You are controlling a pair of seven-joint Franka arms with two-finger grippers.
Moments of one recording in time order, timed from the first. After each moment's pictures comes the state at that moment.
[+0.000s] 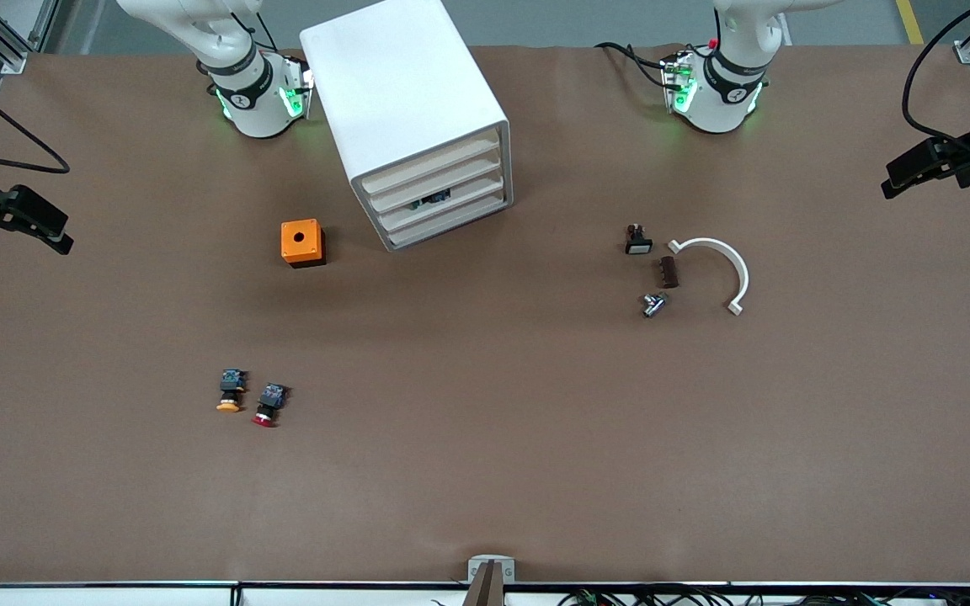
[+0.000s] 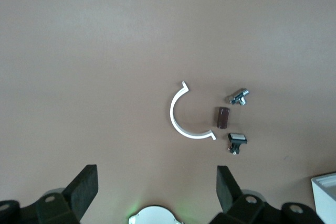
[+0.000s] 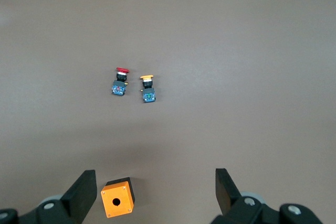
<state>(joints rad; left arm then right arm) 0.09 -0.08 -0.09 -1.63 0.00 1.46 -0.13 0.04 -0.03 -0.05 -1.60 -0.02 1.68 0.08</state>
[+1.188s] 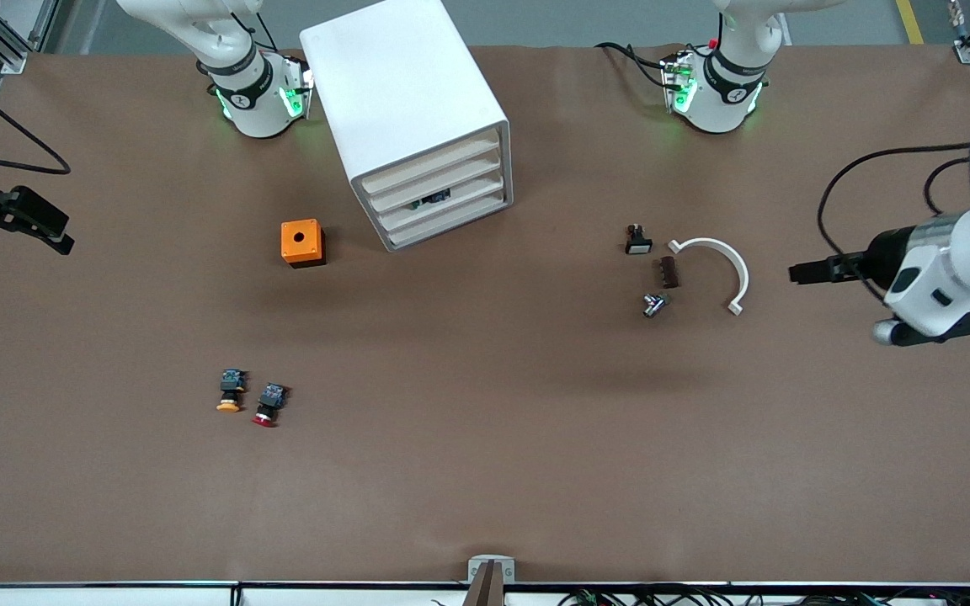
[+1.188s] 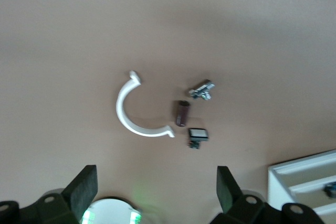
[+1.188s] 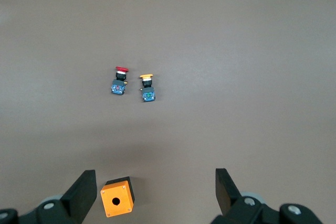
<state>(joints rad) 0.04 0.31 -0.11 -1.47 -0.17 1.45 -0.25 0.03 -0.03 -0.05 -1.61 -0.02 1.68 0.08</state>
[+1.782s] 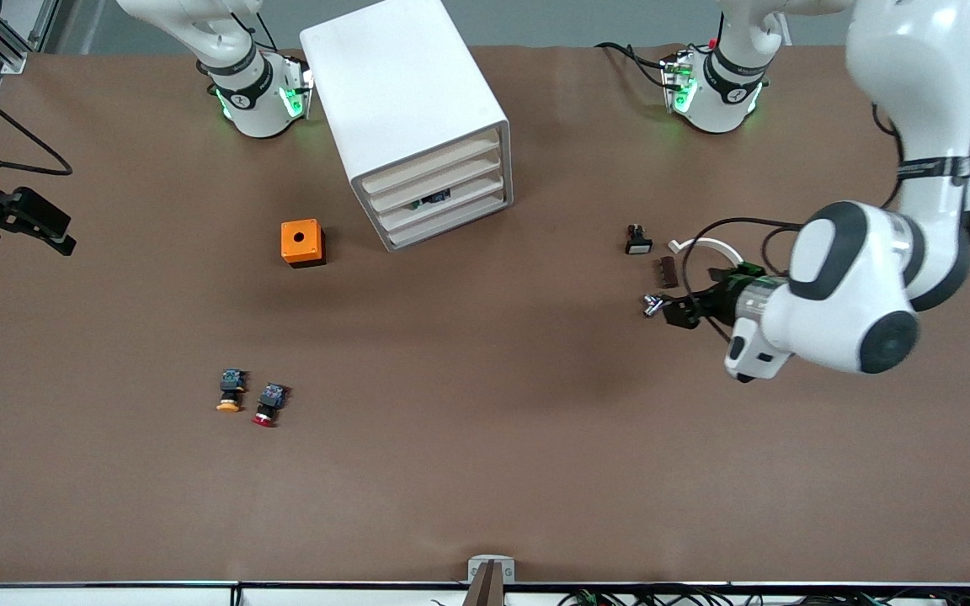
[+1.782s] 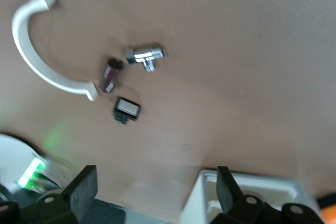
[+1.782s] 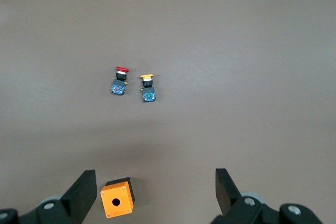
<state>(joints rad) -0.17 0.54 -0.12 -1.43 -0.30 1.51 -0.85 0.03 -0.03 -0.04 -1.62 -0.02 1.70 0.08</state>
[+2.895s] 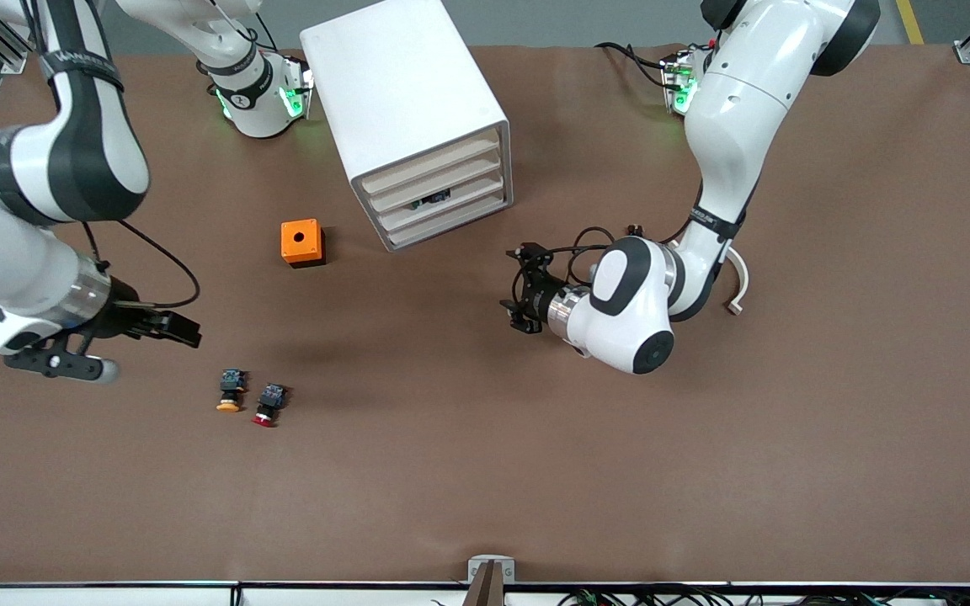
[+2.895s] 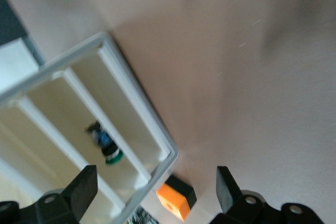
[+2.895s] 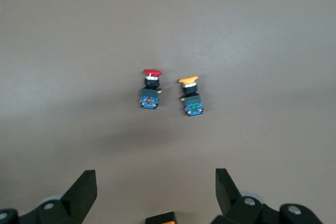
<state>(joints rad) -0.45 0.80 -0.12 -1.39 -0.83 1.78 -1.89 0.05 0.29 0.05 -1.64 0.04 1.92 0.27</state>
